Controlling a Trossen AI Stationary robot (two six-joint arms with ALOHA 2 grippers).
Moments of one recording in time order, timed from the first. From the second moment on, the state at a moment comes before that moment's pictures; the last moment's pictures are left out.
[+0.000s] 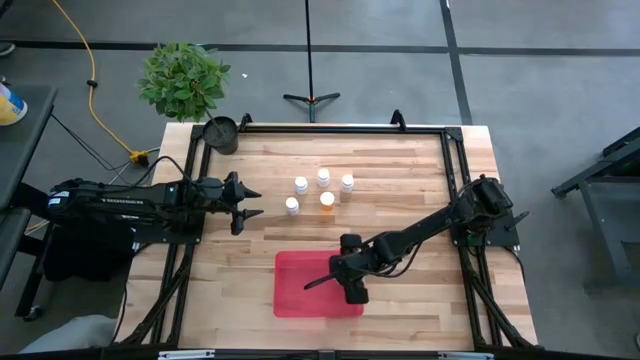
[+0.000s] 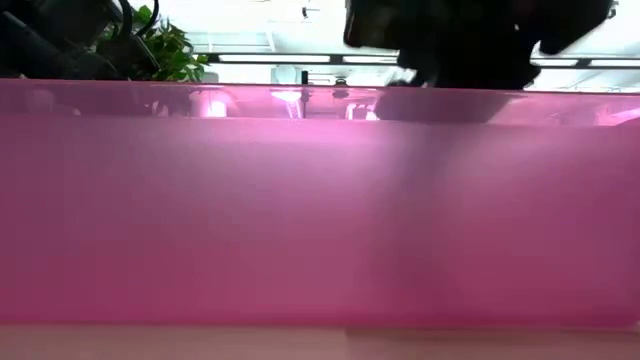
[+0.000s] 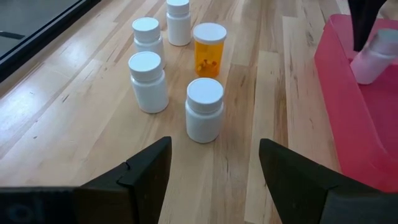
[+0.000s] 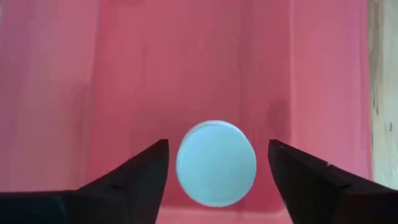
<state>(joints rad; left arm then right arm) 0.08 0.57 0.25 -0.19 -0.12 -0.08 0.40 1.89 1.29 -0.49 0.07 0.34</state>
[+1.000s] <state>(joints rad) 0.08 0.57 0.25 -0.19 -0.12 -0.08 0.37 1.78 1.29 -0.55 0.02 0.31</state>
